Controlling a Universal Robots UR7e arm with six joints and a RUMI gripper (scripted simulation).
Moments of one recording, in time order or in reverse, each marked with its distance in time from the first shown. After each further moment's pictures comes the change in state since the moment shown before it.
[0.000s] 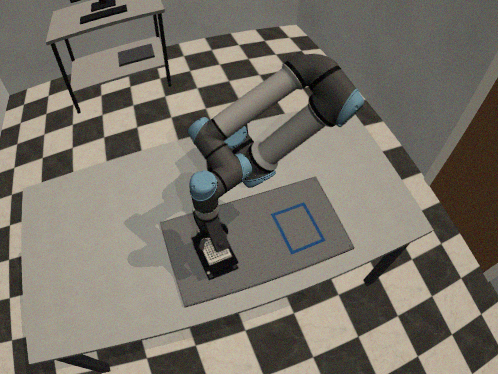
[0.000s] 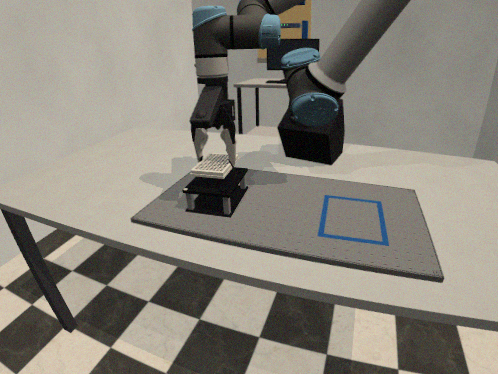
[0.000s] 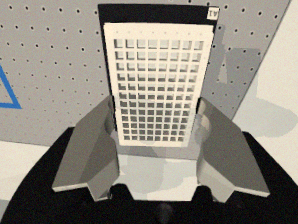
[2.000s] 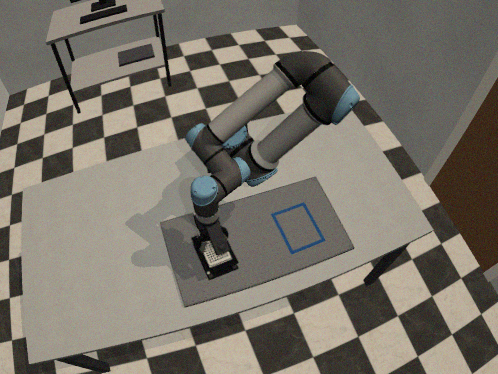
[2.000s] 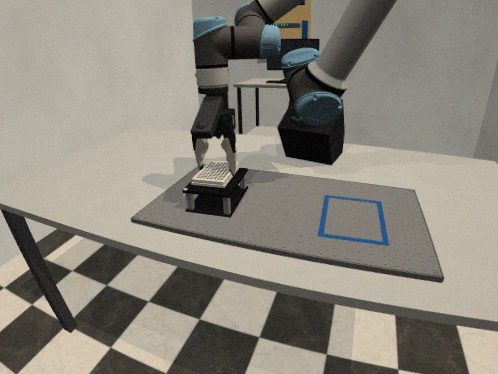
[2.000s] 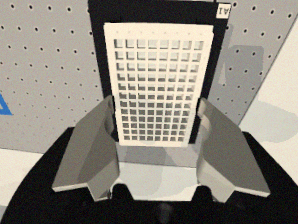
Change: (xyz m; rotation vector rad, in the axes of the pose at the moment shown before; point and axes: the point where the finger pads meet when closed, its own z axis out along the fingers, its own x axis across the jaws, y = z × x) arm 0.000 0.000 0.023 -0.001 0.001 0.000
